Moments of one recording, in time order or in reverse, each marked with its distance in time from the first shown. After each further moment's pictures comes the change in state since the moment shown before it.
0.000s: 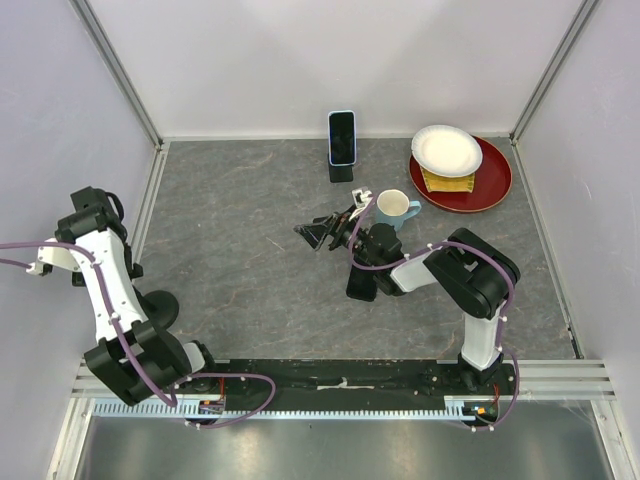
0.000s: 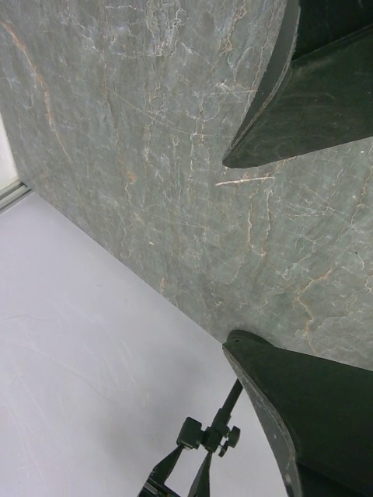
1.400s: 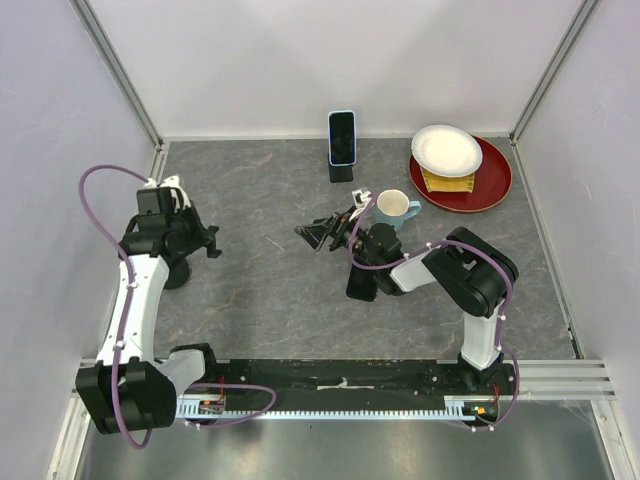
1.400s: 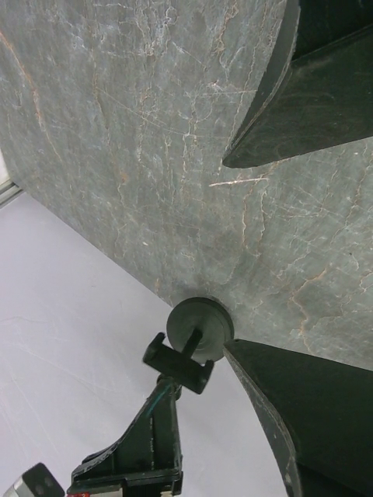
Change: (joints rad) left arm -0.399 -0.191 -0.314 0.655 0.655 0.954; right arm -0.008 0.013 0.000 0.000 -0.016 0.017
